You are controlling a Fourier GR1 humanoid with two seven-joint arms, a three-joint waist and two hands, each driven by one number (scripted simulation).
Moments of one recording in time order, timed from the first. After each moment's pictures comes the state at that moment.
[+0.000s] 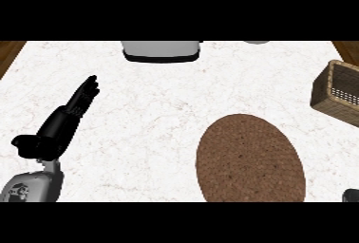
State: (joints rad) left arm -0.16 0.18 0.07 -1.60 -0.07 -0.24 0.02; right arm -0.96 -0.31 -0.42 -1.98 0.75 0.46 0.95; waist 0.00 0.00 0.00
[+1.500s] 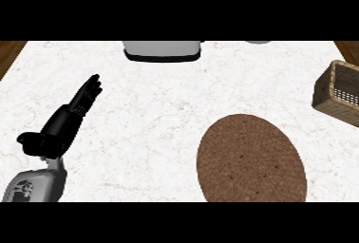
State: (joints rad) left arm -0.18 0.16 0.07 -1.58 -0.09 -0.24 0.02; right arm -0.78 -0.68 -0.68 -1.18 0.65 -0.04 0.29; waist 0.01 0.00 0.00
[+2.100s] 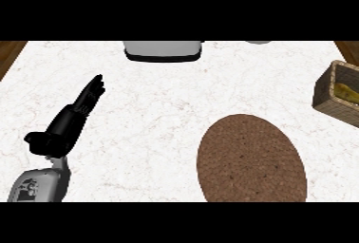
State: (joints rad) left arm -0.18 0.15 0.06 -1.57 -0.10 -0.23 0.00; right arm -0.86 -0.79 -0.66 -0.93 0.55 -0.14 0.11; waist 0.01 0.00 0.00
